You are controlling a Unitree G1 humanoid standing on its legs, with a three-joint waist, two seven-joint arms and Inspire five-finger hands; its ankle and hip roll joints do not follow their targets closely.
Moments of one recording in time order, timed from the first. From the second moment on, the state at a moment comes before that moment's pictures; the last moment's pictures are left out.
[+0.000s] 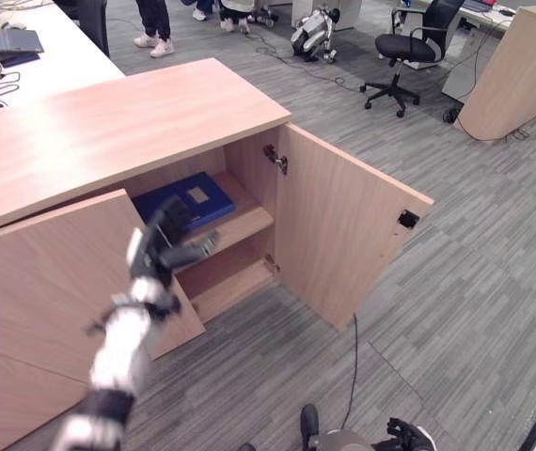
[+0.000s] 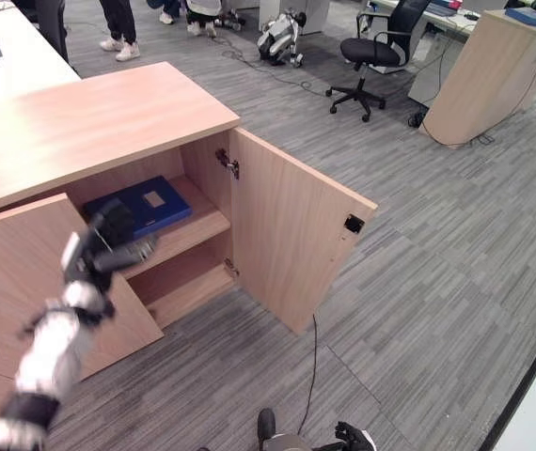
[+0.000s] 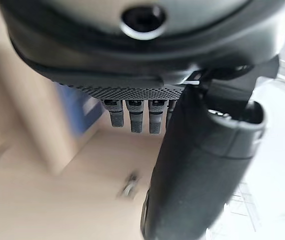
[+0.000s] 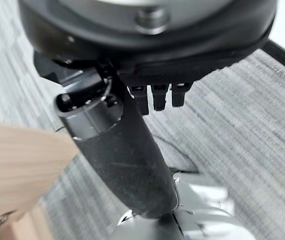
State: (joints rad) left arm 0.07 0.38 -0.13 0.19 -0.61 -0.15 0.03; right arm 0.05 -0.24 0.10 1.10 0.18 0.02 -0.08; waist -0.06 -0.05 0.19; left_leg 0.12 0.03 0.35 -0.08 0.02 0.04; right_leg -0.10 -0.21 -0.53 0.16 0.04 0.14
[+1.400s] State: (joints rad) left arm 0.10 0.27 -0.11 1.21 -0.30 -0.05 -0.07; right arm -0.08 -0.26 0.17 1.09 0.17 0.00 -0.07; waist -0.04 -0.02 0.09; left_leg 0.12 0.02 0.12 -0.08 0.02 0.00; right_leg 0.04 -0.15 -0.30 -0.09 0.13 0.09
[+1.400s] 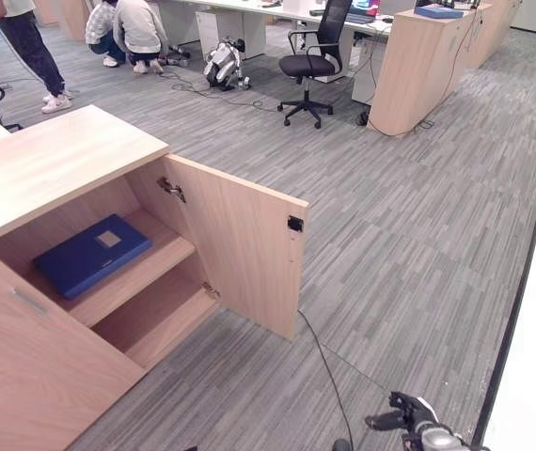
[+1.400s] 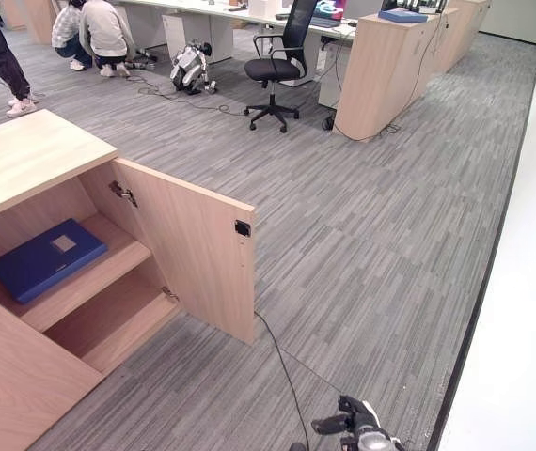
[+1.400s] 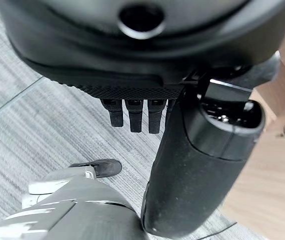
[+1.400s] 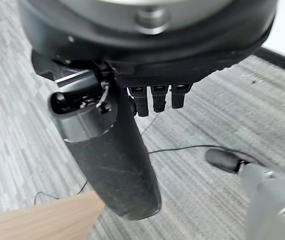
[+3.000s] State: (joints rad) left arm 0.06 0.35 -0.14 1.25 -0.26 -0.07 -0.05; right arm -0.91 -0.35 0.27 1.17 0.42 0.02 -0.20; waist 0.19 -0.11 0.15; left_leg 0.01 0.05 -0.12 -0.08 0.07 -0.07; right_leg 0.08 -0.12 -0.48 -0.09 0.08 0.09
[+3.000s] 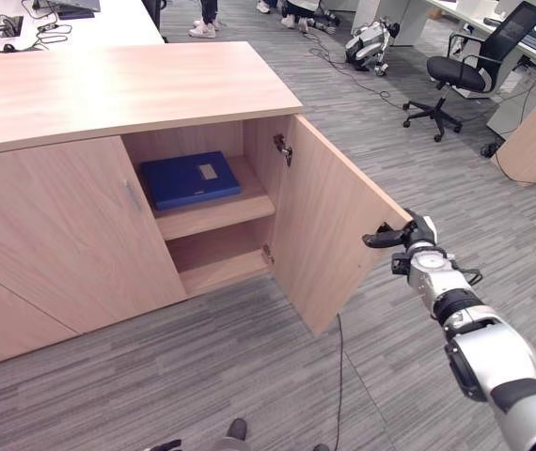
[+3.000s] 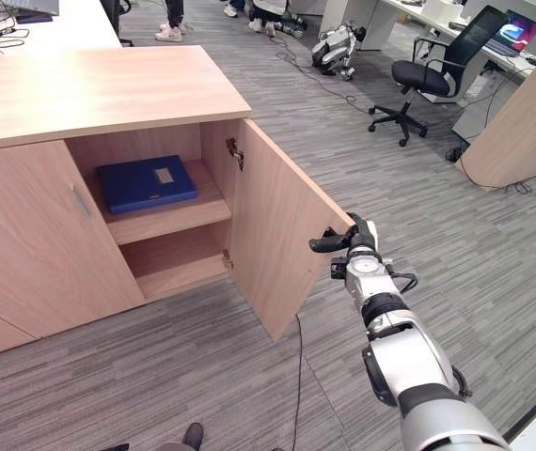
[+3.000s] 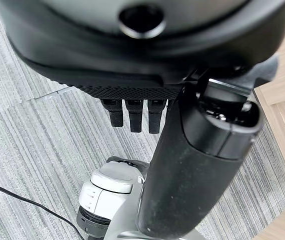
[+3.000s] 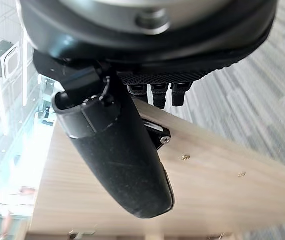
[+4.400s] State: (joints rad) left arm 0.08 0.33 -0.11 1.25 -0.09 -0.04 0.03; right arm -0.50 -0.19 0.65 0.39 0.29 -0.08 0.06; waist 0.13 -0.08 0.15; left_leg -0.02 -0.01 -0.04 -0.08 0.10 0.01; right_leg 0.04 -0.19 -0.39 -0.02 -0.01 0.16
